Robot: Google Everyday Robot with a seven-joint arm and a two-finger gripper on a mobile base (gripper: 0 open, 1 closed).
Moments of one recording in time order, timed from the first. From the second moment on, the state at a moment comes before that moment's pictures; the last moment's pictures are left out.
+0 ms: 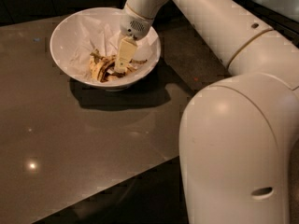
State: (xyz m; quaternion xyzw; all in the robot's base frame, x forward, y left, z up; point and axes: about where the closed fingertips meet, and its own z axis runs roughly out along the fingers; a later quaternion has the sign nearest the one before) arm 0.663 0.070 0.887 -0.69 0.68 0.16 0.17
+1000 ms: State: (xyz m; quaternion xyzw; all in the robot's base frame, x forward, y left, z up) arm 0.659 0.069 0.885 -0.70 0.67 0.16 0.18
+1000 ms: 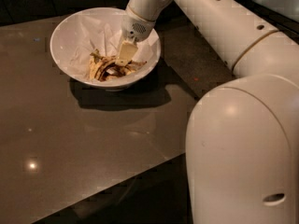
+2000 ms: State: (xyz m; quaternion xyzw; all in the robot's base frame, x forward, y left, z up) arm 0.651 0.060 0.917 -0.70 0.67 0.14 0.22
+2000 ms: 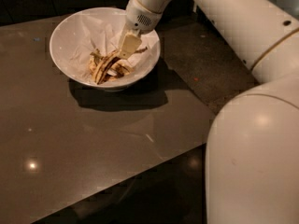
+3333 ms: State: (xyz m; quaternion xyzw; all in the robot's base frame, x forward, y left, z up) arm 0.623 0.057 0.987 -0.71 0.62 0.13 0.32
